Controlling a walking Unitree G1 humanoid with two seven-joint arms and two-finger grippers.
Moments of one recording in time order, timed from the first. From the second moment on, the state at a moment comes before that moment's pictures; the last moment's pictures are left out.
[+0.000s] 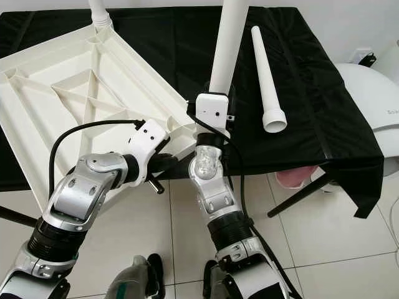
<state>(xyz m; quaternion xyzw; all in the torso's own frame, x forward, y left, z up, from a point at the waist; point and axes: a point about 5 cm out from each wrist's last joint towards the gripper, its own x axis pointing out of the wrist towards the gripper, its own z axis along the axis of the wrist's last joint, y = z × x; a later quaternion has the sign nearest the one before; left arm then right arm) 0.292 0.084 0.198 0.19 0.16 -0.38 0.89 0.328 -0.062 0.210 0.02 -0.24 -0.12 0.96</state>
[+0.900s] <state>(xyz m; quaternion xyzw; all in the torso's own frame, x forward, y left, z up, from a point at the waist) 0.293 0.086 0.199 0.19 0.16 -0.37 0.90 0.330 -0.078 0.189 0.03 -0.19 -0.15 0.97</state>
